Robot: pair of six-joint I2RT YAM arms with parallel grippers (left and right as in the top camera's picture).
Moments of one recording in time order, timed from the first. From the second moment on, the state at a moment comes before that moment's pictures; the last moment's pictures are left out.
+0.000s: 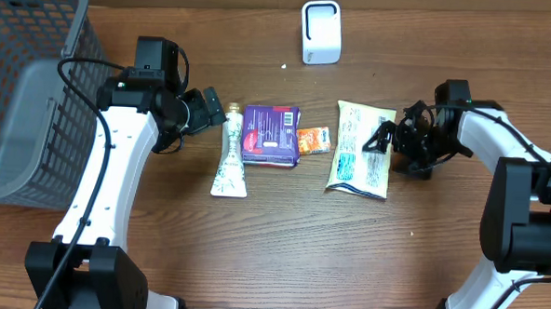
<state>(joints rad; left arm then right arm) -0.04 1.63 1.42 -1.02 0.12 -0.49 -0.01 1.98 1.24 -0.81 -0.65 0.22</state>
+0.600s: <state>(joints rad) -0.04 1.63 1.42 -1.03 0.12 -0.49 0.11 1.99 1.15 -0.49 -0.72 0.60</state>
